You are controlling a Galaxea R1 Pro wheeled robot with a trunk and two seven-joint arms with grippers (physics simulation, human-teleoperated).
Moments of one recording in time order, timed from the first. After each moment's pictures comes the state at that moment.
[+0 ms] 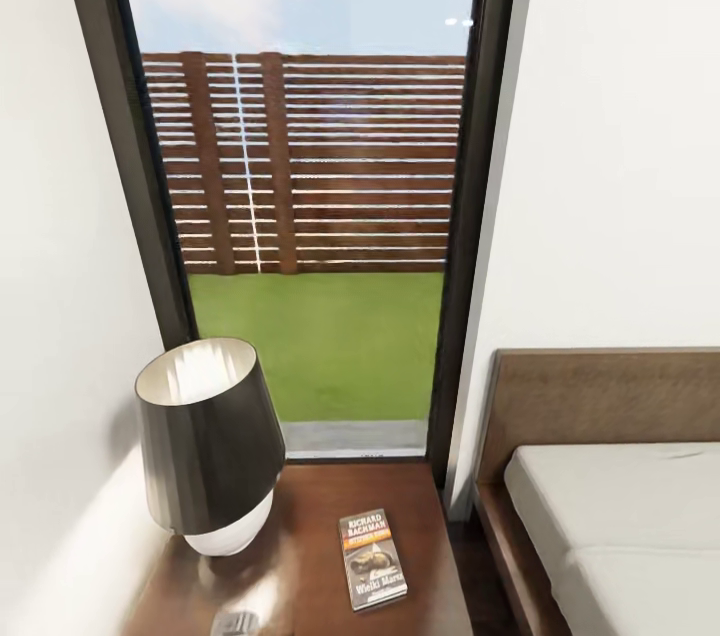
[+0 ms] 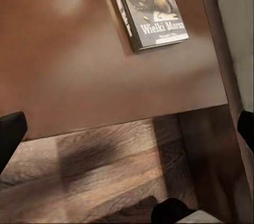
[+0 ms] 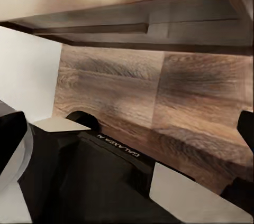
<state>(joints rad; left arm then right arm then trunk) -0.42 0.08 0.37 -0.04 -0.13 -0.09 -0.76 -0.37 -0.31 0.10 0.08 -0.18 -0.06 1.06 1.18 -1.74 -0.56</state>
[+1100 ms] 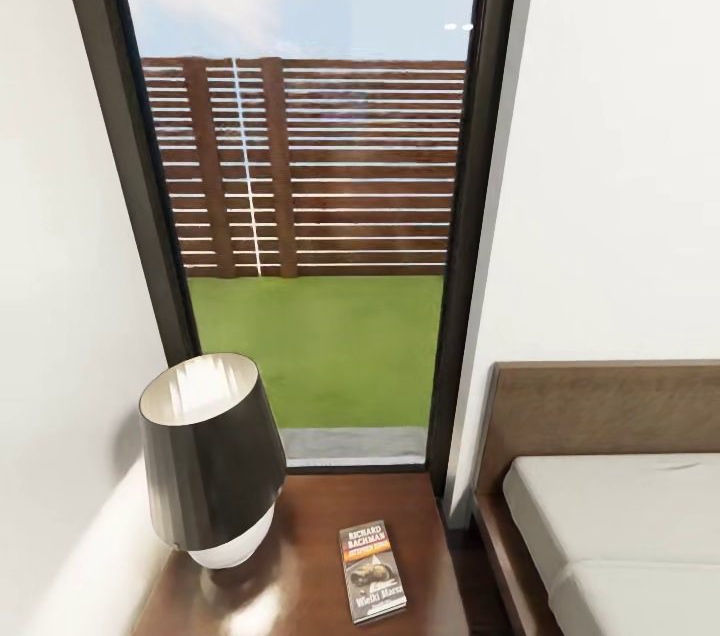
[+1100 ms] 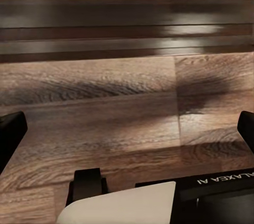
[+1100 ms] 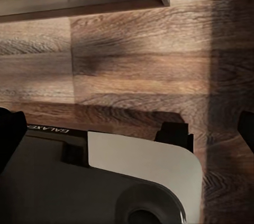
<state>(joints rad) -0.29 0.06 0.34 -0.02 -0.32 -0.11 -0.25 -0.29 -0.18 0.10 0.08 -0.18 -0.05 0.50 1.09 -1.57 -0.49</state>
